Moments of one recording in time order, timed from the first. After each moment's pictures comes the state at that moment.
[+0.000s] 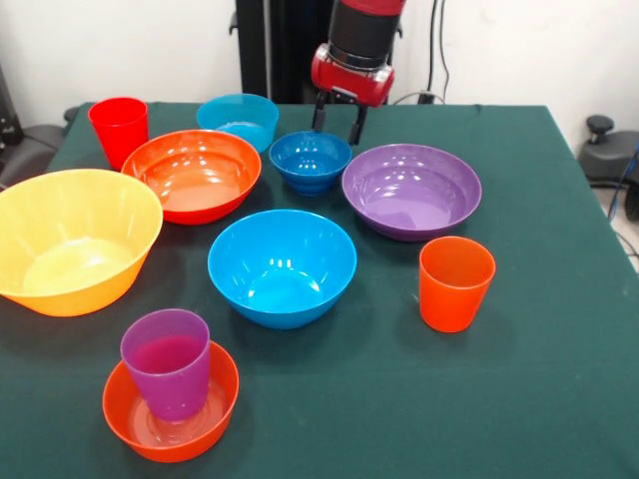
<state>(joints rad) -0.09 -0.51 -0.17 2.01 -0.35 0.04 2.35</state>
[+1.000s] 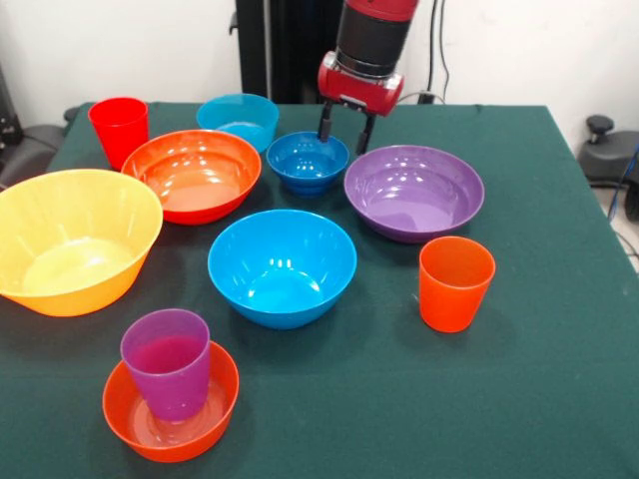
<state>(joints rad) -0.06 -0.53 -0.16 1.94 -0.39 0.09 2.35</state>
